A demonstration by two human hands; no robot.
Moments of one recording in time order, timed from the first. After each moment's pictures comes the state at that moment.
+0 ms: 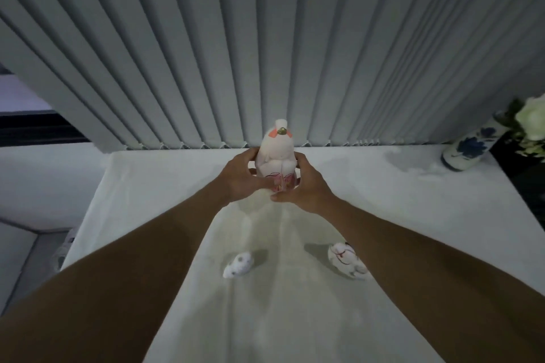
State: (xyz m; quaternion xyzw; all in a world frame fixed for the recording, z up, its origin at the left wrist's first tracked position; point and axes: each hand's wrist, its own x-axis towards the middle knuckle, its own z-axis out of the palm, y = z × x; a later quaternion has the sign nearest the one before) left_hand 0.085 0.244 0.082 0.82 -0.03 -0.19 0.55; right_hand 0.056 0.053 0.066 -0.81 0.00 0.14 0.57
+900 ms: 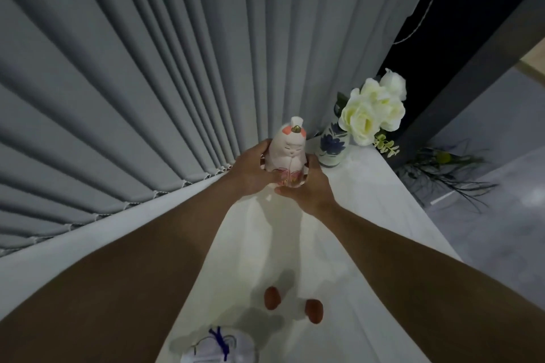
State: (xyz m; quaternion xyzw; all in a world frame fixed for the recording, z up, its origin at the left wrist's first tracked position) left_hand 0.204 -0.161 0.035 0.80 -0.22 -0.30 0.47; right_hand 0.101 -0.298 -0.001 -0.80 0.27 -0.01 0.53
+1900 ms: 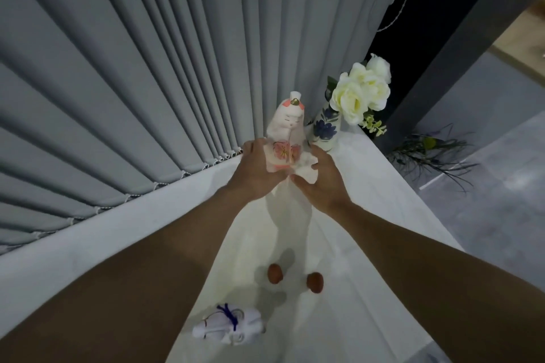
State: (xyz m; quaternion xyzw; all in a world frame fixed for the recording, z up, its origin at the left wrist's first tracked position) left_hand 0.160 -0.159 0.047 0.88 -0.23 -0.22 0.36; right_hand 0.054 -0.302 0.011 -0.84 0.24 -0.08 0.48
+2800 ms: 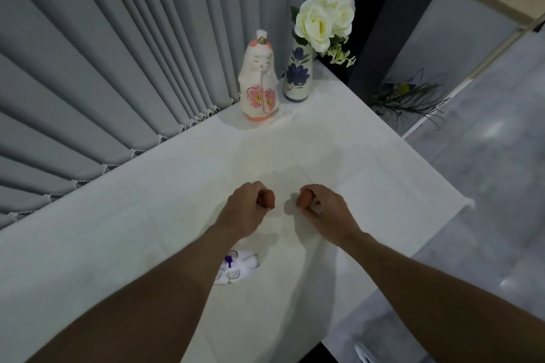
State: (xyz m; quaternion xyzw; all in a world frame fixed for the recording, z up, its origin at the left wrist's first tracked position) left_hand 0.030 -0.077 -0.033 0.86 -0.29 -0.31 0.30; right_hand -0.116 -0.241 -0.056 -0.87 0.25 -0.02 0.43
